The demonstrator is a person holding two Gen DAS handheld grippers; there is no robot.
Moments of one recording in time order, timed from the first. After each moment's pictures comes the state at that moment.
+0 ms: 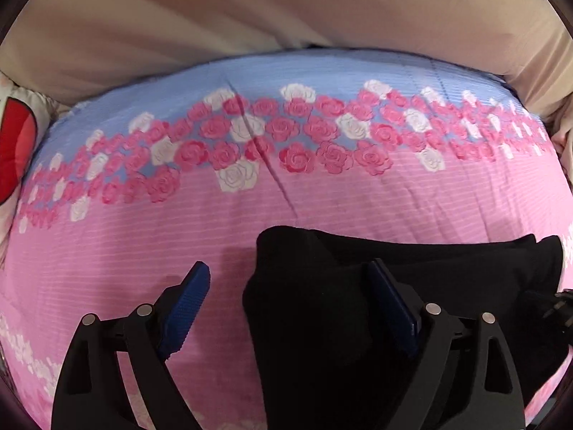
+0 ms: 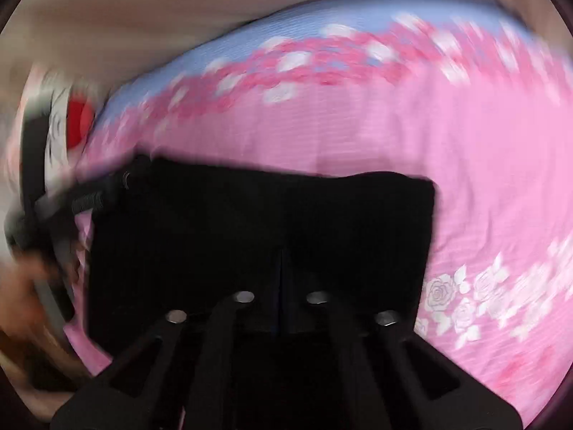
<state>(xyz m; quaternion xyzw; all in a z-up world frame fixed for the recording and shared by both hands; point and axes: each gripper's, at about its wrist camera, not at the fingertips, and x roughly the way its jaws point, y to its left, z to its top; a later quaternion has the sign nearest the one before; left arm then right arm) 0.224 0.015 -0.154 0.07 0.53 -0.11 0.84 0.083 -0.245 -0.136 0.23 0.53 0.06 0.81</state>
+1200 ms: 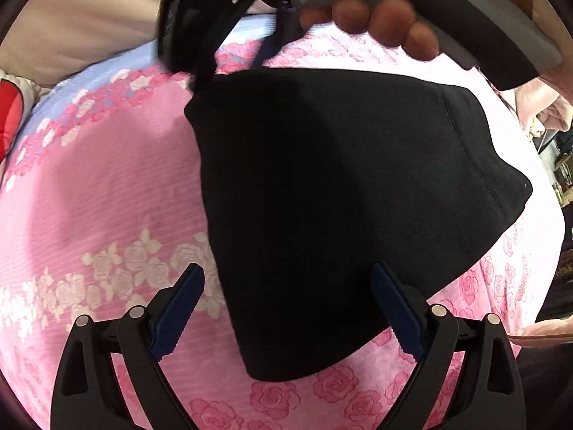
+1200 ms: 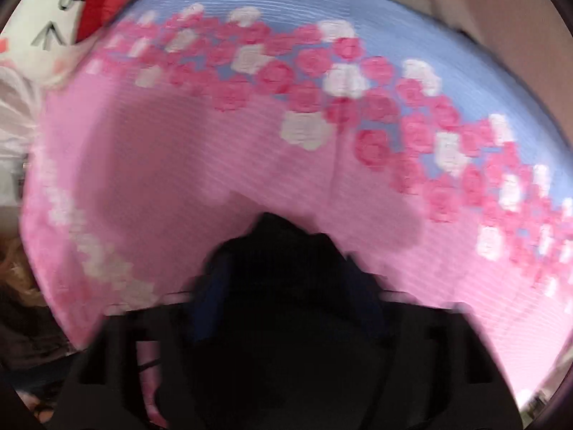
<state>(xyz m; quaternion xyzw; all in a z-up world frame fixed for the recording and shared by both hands) 0.065 0.038 -0.157 0.09 0.52 -0.23 0.81 0.238 -0.021 -0.130 -0.05 0.66 0.20 0.72</state>
